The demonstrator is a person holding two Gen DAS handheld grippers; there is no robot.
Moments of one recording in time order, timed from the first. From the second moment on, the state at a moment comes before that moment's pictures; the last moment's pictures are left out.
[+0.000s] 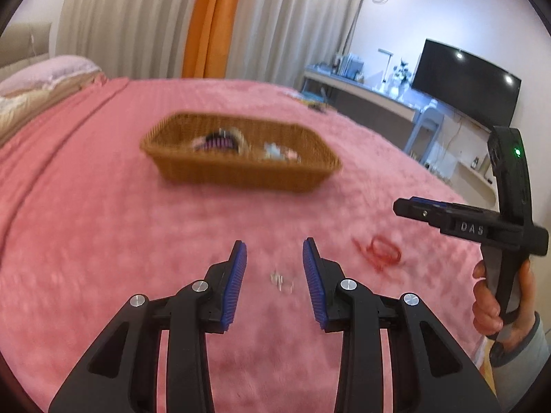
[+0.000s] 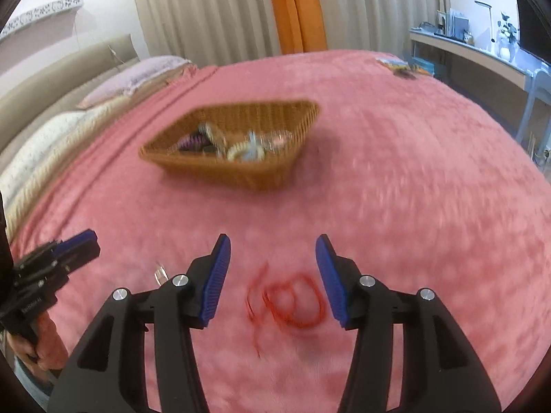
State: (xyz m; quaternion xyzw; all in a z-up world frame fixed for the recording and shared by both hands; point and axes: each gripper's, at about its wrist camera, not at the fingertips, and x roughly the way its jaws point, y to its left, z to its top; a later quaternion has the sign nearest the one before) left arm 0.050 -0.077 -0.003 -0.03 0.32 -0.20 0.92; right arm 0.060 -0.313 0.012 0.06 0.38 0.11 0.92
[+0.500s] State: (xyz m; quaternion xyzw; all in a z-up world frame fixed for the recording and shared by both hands) left arm 0.057 -0.095 -0.049 -0.01 0.40 -0.22 0.89; right arm 0.051 -0.309 -0.039 0.04 0.40 0.08 0.91
